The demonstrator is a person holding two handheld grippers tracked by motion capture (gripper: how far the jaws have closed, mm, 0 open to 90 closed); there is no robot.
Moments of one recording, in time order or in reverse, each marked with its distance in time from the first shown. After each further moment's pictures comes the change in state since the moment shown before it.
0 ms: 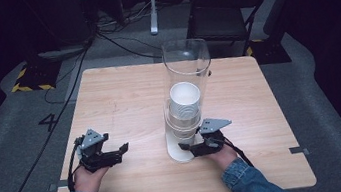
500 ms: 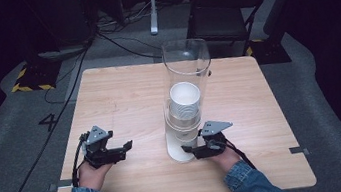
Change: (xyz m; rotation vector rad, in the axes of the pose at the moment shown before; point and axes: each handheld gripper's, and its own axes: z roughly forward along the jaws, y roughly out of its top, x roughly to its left) left arm -0.001 0.006 0.014 0.010 -0.020 0.014; right arm 0.000 -0.009 -0.004 0.045 -0.021 0.006
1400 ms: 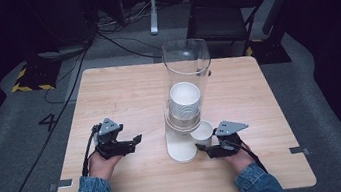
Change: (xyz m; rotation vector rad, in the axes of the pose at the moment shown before) left arm -0.003 0.017 0.033 0.008 -0.048 0.034; right arm -0.011 -0.016 -0.038 0.014 -0.108 0.016
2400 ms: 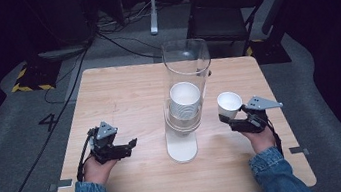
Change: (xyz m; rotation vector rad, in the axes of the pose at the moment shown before) left arm -0.002 -0.009 -0.017 0.056 0.081 0.029; right arm -0.069 0.023 -0.060 -0.136 -0.184 0.127
